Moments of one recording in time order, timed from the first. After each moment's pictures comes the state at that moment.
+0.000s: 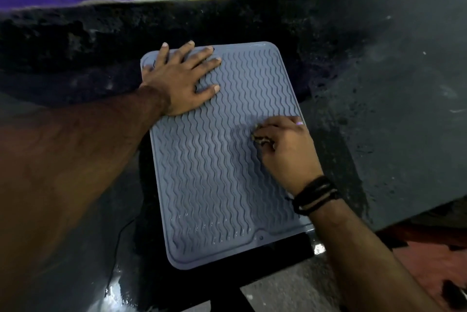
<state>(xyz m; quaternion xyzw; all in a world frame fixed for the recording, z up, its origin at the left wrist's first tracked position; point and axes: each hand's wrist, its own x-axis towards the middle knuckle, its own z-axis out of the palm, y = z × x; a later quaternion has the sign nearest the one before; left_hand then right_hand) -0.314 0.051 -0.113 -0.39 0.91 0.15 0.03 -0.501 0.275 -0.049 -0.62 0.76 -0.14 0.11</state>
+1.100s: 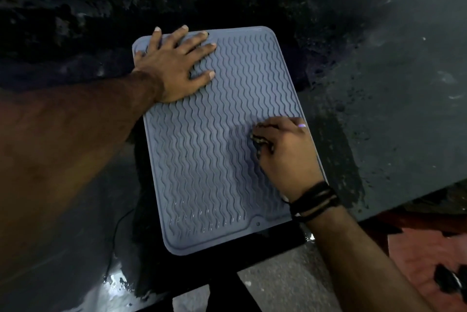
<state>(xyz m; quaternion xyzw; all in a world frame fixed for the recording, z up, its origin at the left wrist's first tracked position) -0.315 0.051 -0.110 -0.40 0.90 0.16 0.05 -0.493 0.300 -0.050 -0.61 0.78 -0.13 0.11</state>
